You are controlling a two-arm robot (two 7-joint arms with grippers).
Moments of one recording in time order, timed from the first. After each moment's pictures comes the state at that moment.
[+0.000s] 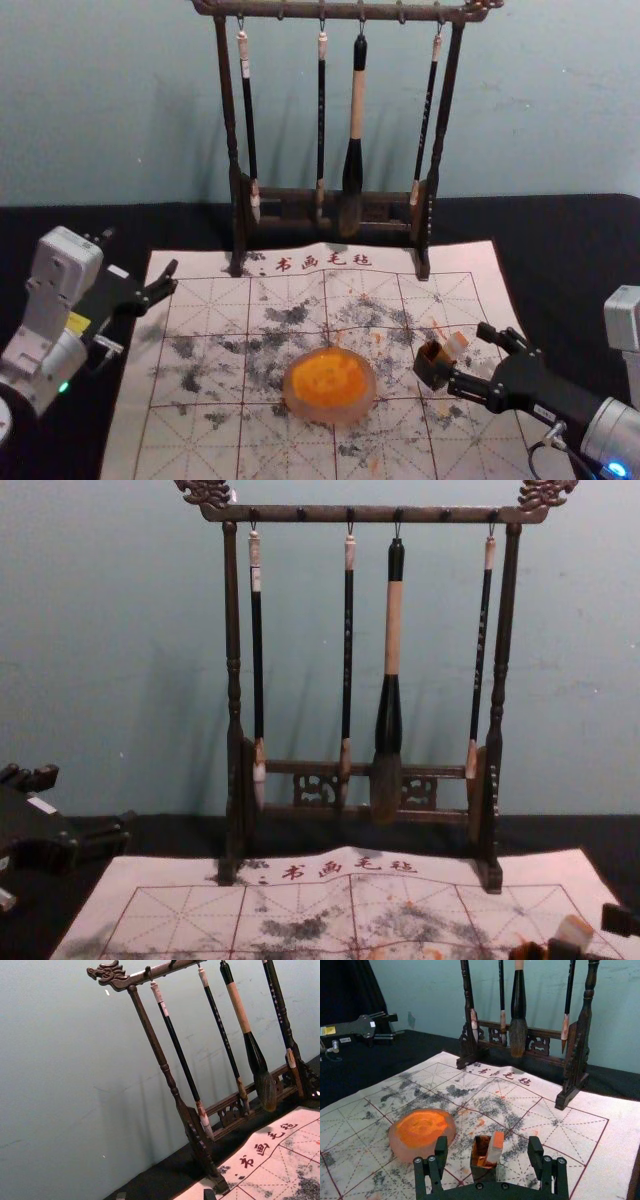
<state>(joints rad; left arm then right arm) -0.20 0.60 0.45 -1.41 -0.25 -0.12 0.03 0.03 0.53 -0.31 -1.45 0.54 -0.06 0.55</state>
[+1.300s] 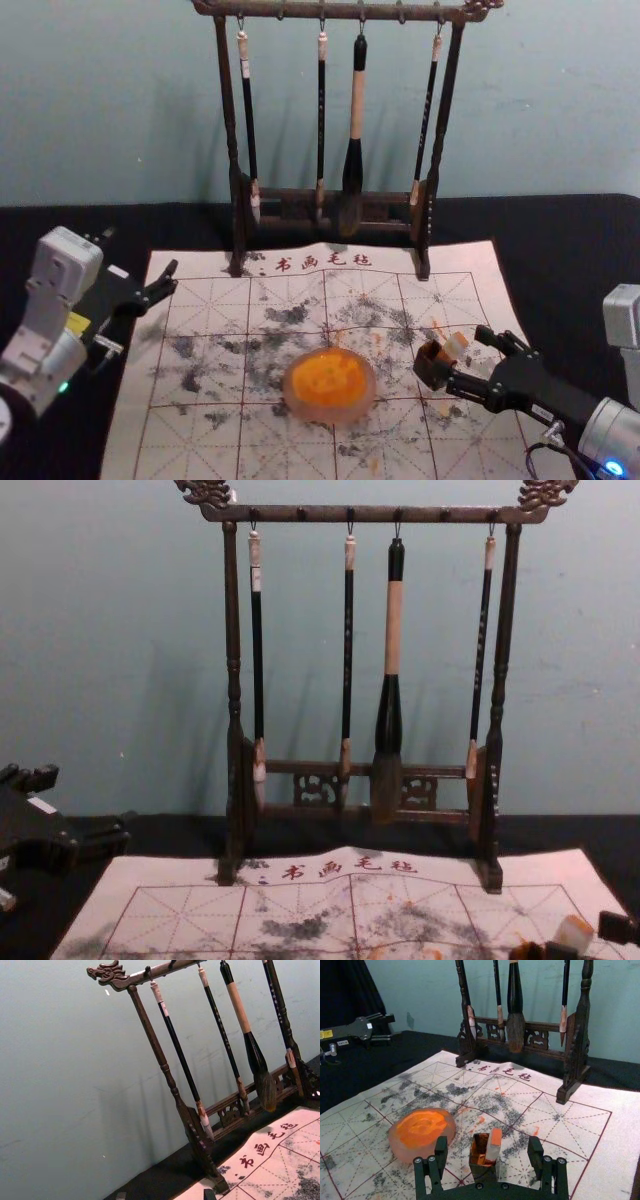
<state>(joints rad) -0.20 0.60 0.45 -1.41 -0.25 -0.12 0.03 0.04 0.53 -0.32 -1.43 0.58 -0.03 0.55</state>
